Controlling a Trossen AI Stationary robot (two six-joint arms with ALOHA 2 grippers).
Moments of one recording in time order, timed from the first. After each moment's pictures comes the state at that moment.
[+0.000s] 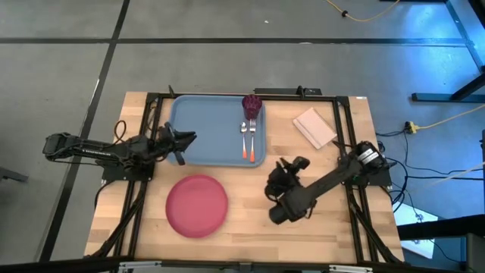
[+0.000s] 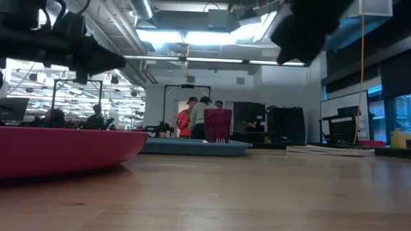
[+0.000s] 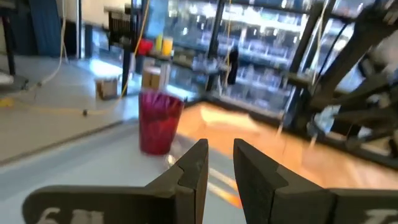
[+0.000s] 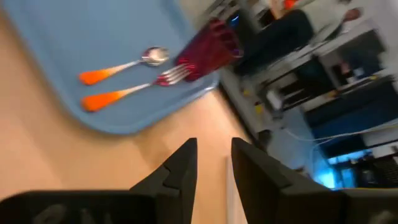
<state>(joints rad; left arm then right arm) 0.00 0.43 0.01 0.51 -0.48 -0.20 0.53 1.98 1.51 -1.56 1.08 1.25</state>
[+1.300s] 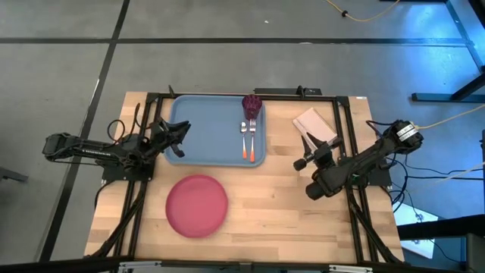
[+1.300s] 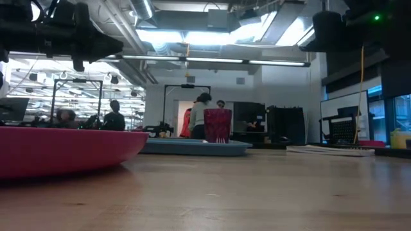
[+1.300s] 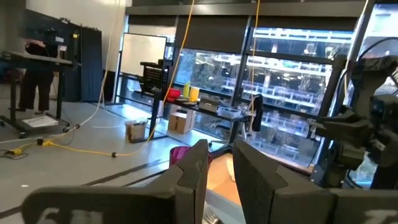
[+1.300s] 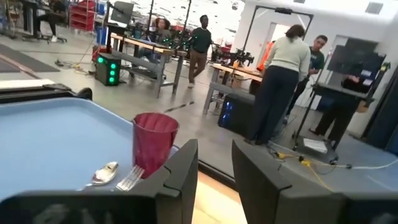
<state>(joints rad) 0.01 0.43 0.01 0.72 -0.62 -0.05 0.51 1.49 0.83 -1.54 1.57 2.01</state>
